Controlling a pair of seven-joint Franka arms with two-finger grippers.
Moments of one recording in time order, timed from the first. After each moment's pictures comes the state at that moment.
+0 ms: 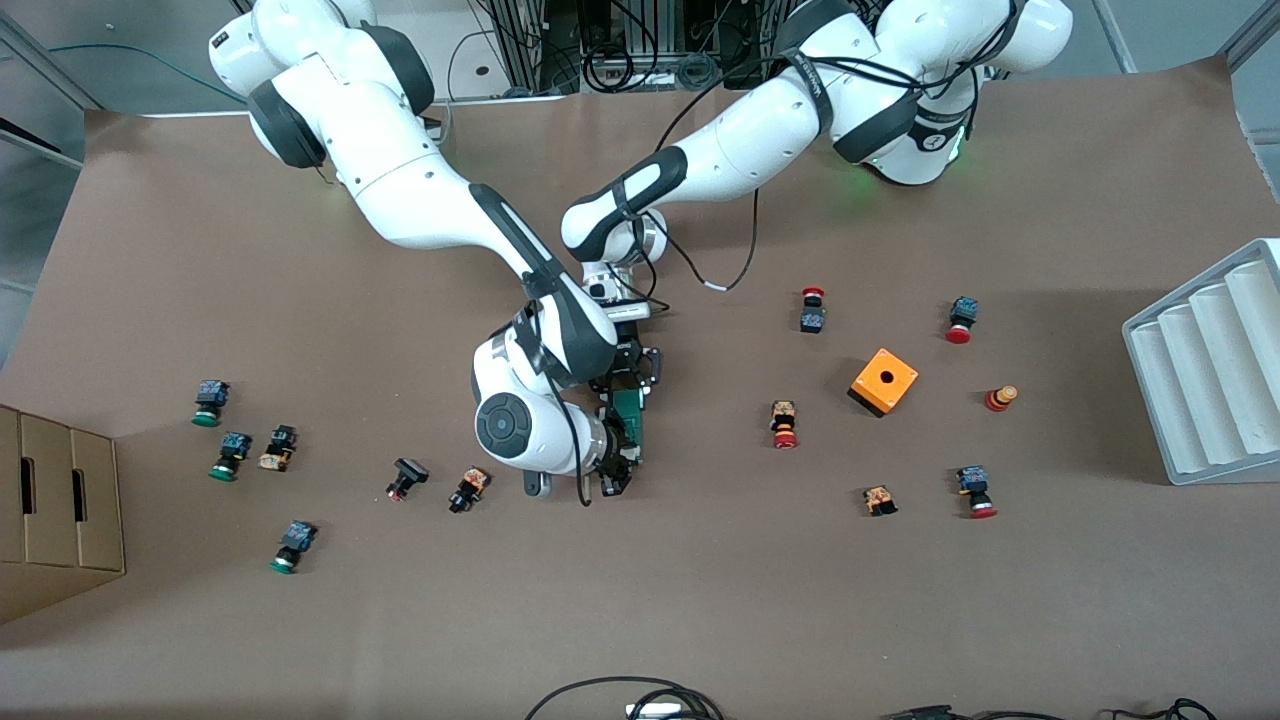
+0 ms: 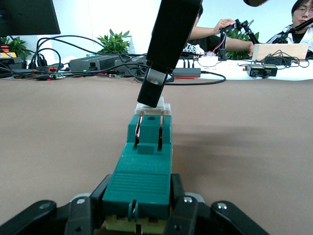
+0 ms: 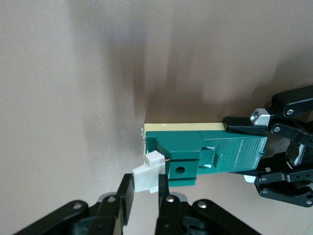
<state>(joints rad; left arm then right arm) -0.79 1.13 -0.45 -1.49 2.00 1.70 -2.46 0.61 0.93 -0.05 -1.21 0.48 2.19 1.83</state>
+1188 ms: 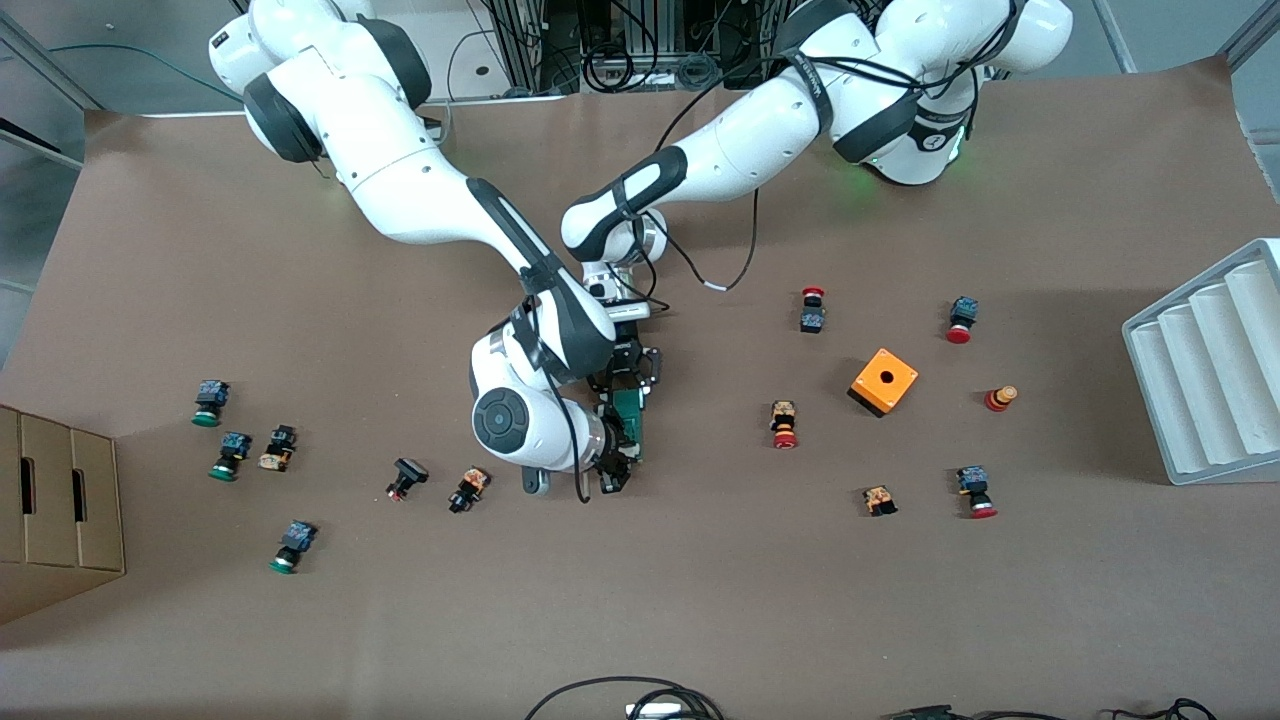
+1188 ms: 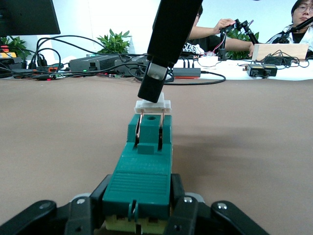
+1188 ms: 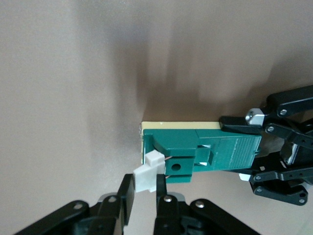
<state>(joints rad) -0.79 1.13 -0.45 -1.49 2.00 1.70 -2.46 0.61 0.90 -0.05 -1.25 0.48 2.21 1.82</state>
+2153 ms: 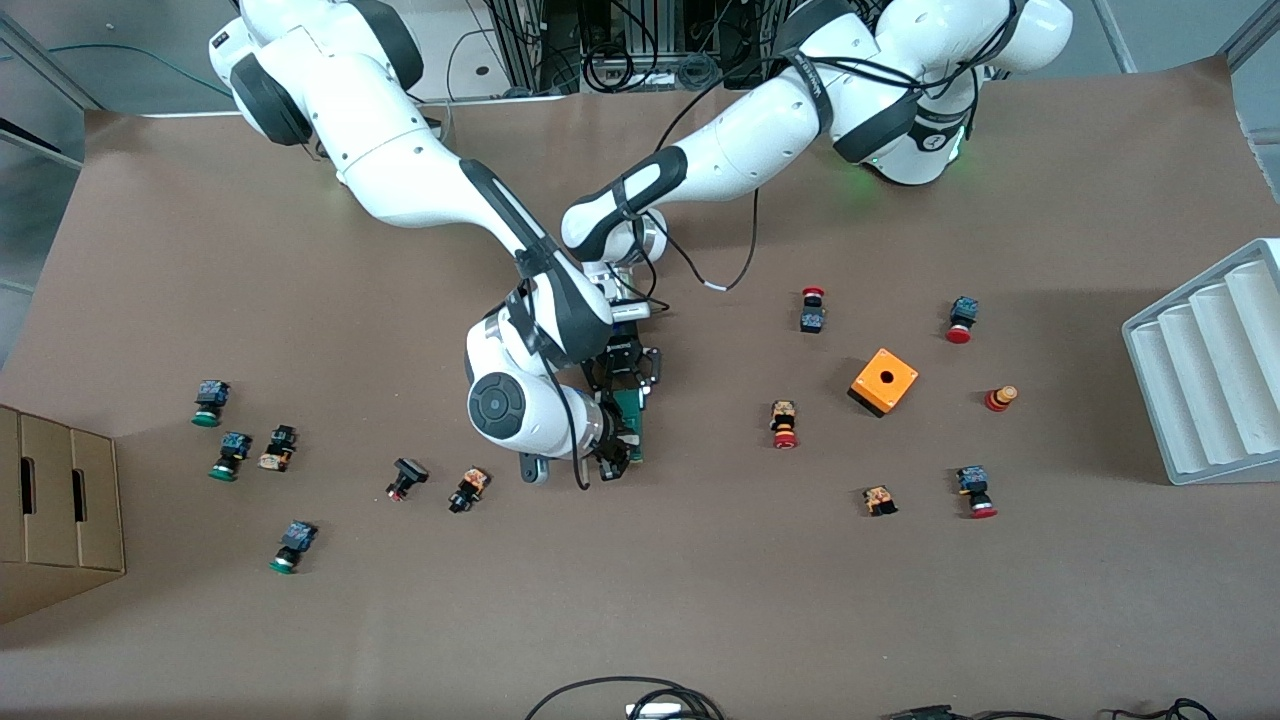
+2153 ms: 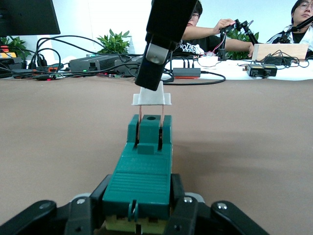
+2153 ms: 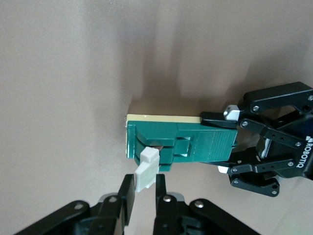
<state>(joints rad) -0.79 1.13 -0.45 -1.49 2.00 1.70 -2.46 0.62 0.83 -0.04 -1.33 0.48 2.20 1.79</state>
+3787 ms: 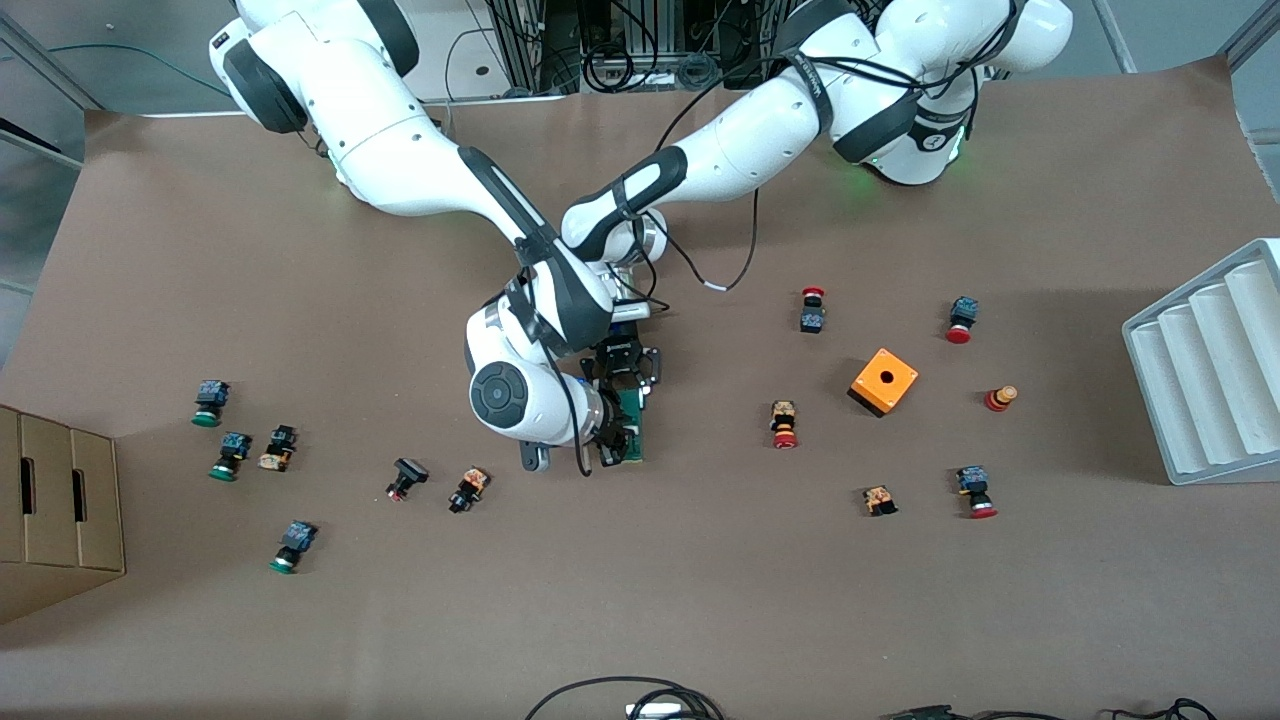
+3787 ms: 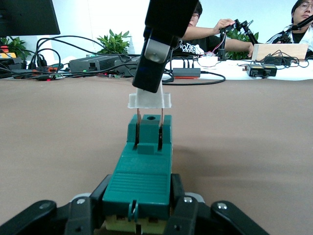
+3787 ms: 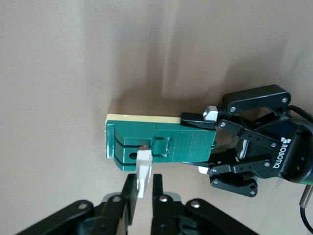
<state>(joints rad) -0.79 1.13 -0.45 -1.49 2.00 1.70 -2.46 0.63 0.79 -0.04 -1.39 0.48 2.19 1.77</state>
